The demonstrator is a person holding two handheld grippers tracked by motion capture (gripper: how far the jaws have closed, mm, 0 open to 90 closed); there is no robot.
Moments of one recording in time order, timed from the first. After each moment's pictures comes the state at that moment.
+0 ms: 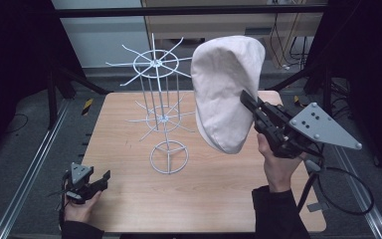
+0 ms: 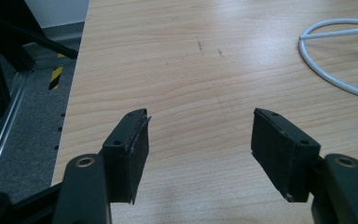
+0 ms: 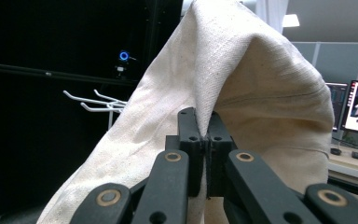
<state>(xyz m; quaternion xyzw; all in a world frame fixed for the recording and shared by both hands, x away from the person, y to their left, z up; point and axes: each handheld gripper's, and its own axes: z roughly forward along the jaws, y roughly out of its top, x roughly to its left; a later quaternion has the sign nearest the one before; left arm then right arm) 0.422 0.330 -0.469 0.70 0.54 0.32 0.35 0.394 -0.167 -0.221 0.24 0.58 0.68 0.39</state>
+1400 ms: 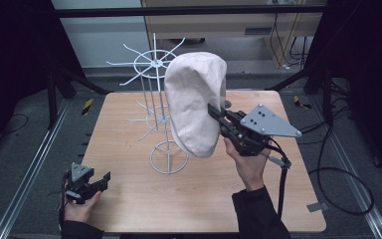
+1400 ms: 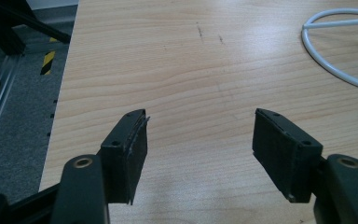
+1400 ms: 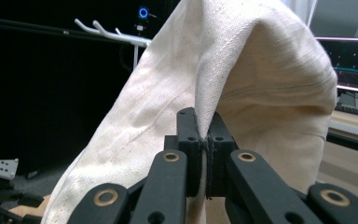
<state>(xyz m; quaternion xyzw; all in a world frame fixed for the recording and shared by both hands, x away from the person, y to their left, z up) 0.424 0.333 -0.472 0.70 0.55 0.29 0.34 0.426 -0.119 -0.257 0.24 0.65 0.64 0.33</state>
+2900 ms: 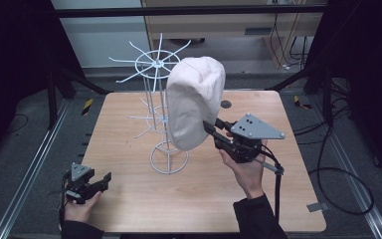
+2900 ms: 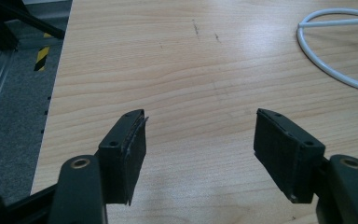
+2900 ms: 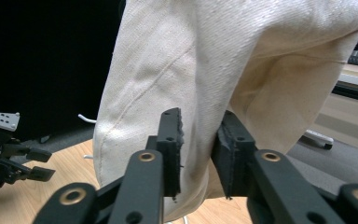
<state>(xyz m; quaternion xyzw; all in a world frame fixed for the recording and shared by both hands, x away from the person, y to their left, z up) 0.424 0.333 -0.471 0.70 0.56 0.28 0.35 0.435 -0.116 -0.294 0.28 0.70 0.59 0.30</state>
